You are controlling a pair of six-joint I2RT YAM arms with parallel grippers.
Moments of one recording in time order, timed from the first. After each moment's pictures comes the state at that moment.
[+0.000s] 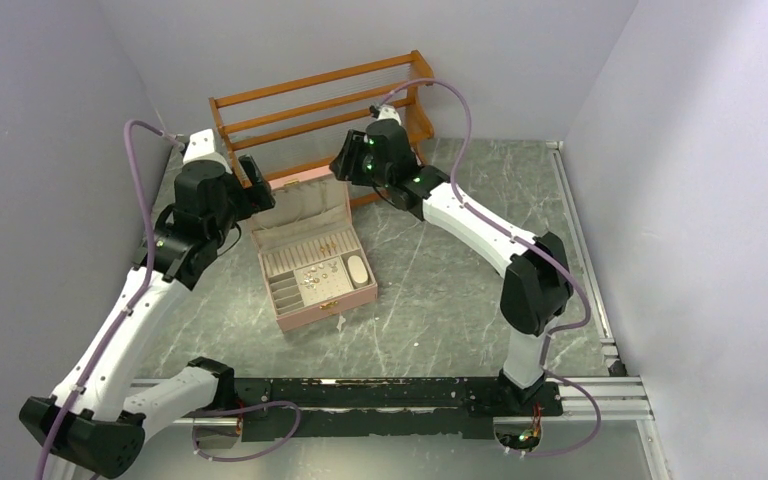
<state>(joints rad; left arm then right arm) -0.35 1.02 1.13 -0.51 -0.35 -0.46 0.70 1.86 1.66 -0.20 0.07 0.60</state>
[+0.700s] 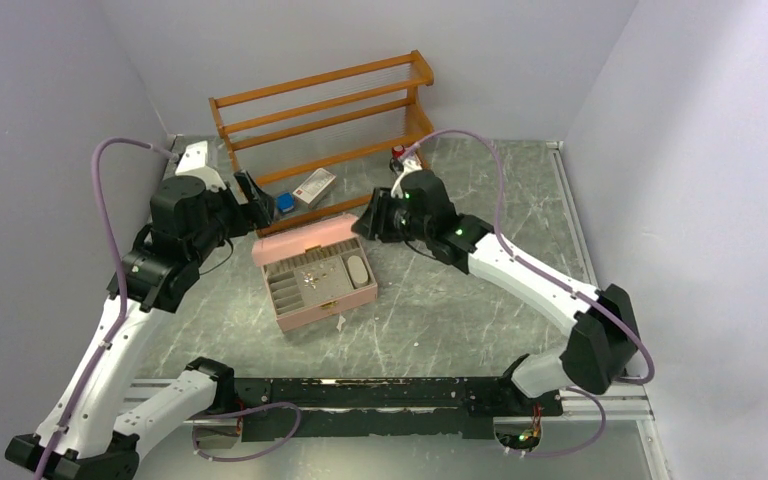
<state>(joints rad) -0.35 0.89 1.13 -0.60 -0.15 -0.47 0.74 1.45 1.18 -0.21 -0.10 0.65</state>
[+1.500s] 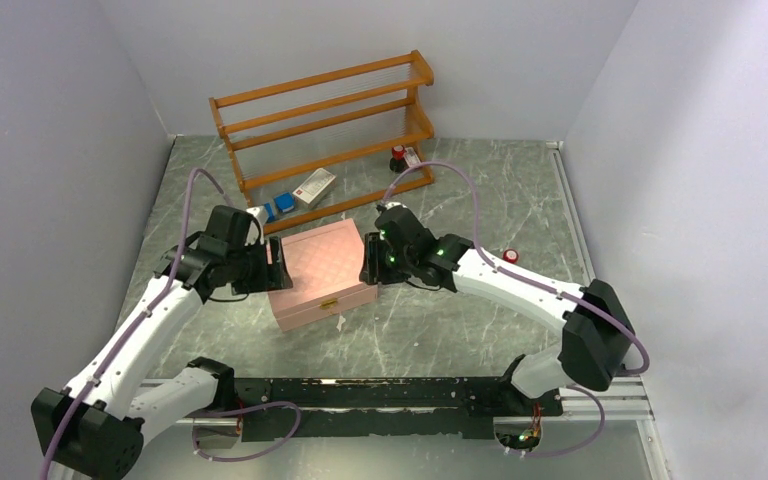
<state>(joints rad) -0.35 0.97 0.89 -0.86 0.12 -0.46 0.87 1.43 1.07 -0.43 -0.01 0.65</state>
